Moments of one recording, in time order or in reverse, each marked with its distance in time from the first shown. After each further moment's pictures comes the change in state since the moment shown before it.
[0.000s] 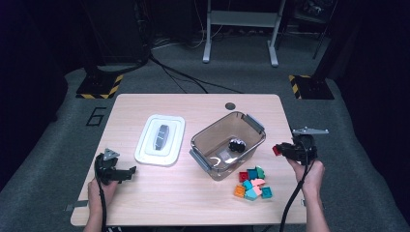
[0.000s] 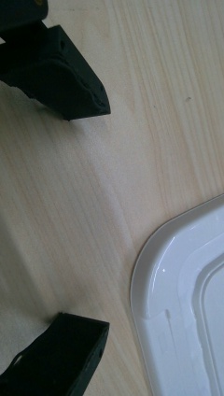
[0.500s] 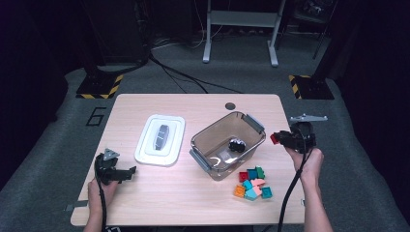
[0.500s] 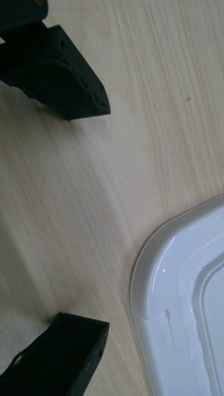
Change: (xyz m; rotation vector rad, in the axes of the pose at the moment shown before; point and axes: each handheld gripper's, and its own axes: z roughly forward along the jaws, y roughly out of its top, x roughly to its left) left arm 0.000 0.000 0.000 -0.001 0.000 -0.001; right arm 0.015 0.040 -0.011 -0.044 -0.008 -0.042
